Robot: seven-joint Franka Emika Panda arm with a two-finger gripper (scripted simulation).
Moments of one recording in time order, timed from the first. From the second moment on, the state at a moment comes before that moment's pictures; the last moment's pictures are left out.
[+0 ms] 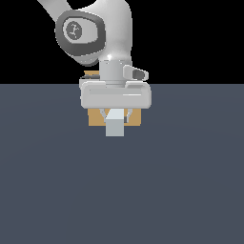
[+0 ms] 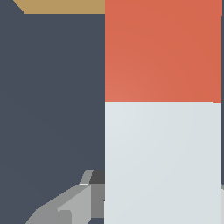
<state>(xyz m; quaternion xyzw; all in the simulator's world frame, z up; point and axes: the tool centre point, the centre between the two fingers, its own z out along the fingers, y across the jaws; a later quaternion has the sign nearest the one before) -0.017 0.060 0.088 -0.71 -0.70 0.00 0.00</state>
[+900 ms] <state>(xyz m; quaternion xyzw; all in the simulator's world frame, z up) -0.019 0.156 0.088 -0.71 -0.70 0.00 0.00</state>
